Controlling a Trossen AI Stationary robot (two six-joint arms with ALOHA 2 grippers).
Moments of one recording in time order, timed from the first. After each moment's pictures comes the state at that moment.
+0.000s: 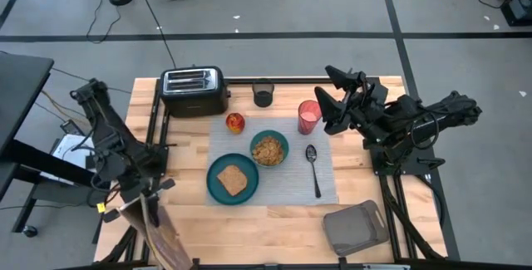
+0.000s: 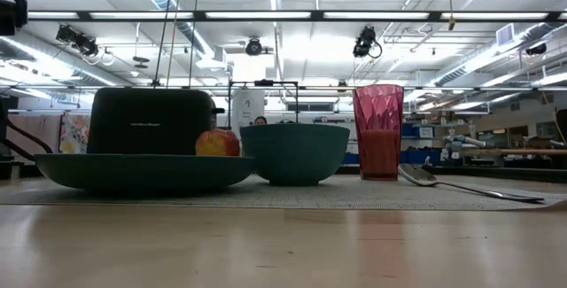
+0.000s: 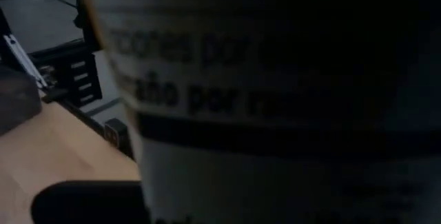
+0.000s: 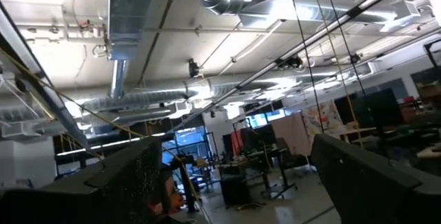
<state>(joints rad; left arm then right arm) -0.96 0.68 0.72 -0.21 0.04 -0.13 0.31 1.19 1.09 0.90 0.72 -0.31</state>
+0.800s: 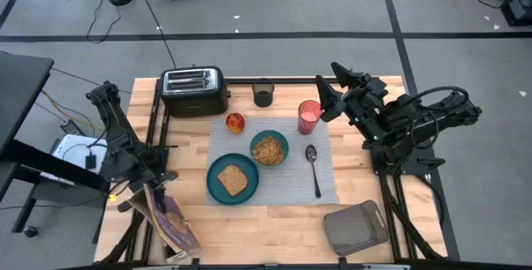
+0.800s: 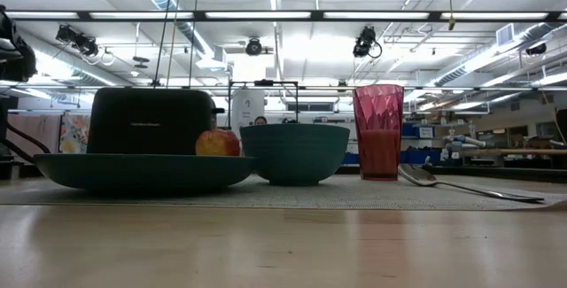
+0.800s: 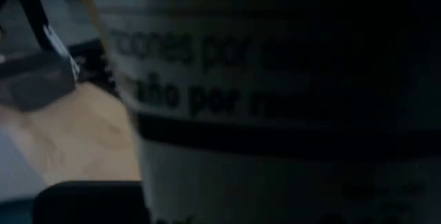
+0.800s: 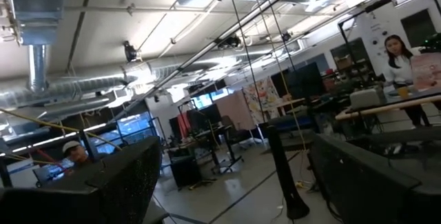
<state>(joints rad) -1.01 0.31 0.29 -0.12 -0.10 -0.04 0.30 1.19 1.09 0.90 0.98 -0.31</state>
